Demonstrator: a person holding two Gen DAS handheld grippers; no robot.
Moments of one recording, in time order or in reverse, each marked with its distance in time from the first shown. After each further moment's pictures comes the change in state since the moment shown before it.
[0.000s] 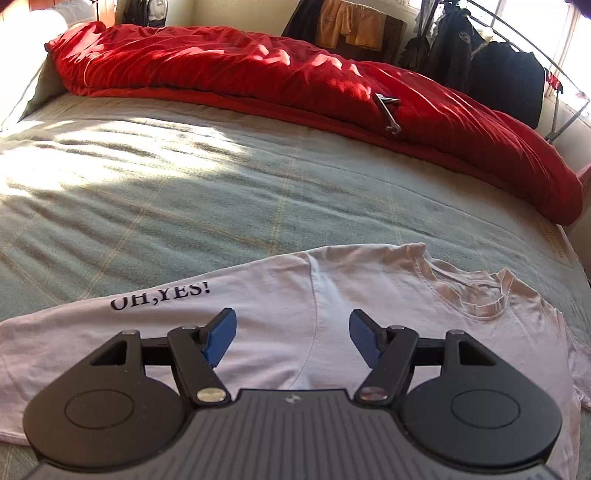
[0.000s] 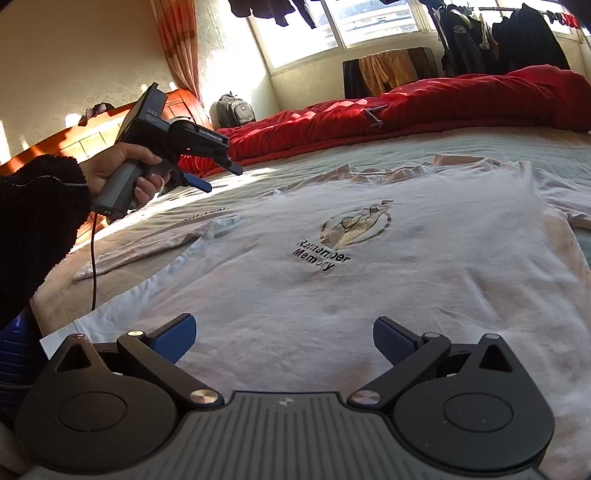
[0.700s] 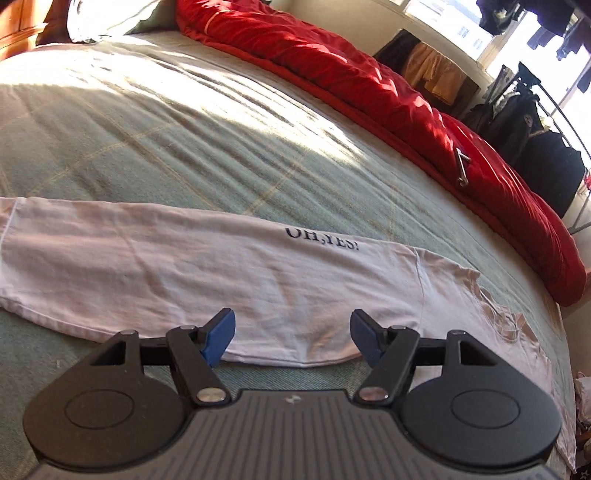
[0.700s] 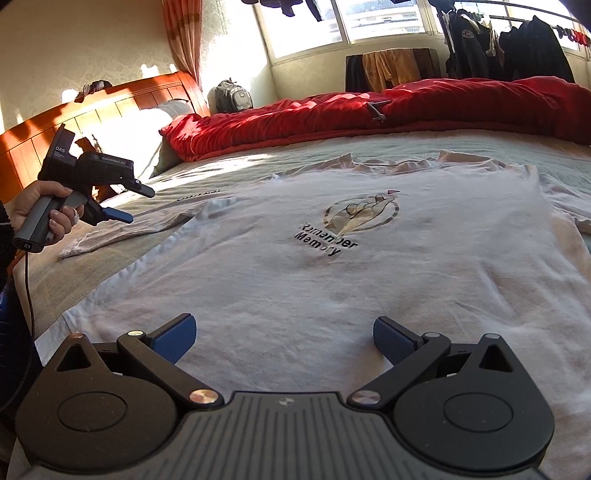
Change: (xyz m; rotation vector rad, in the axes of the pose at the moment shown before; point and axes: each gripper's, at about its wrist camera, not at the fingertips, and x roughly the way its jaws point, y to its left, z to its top) left arm -0.051 0.155 -0.062 -0.344 -0.048 0.008; right arm 0.015 0.012 -0.007 -0.054 0.025 -0.040
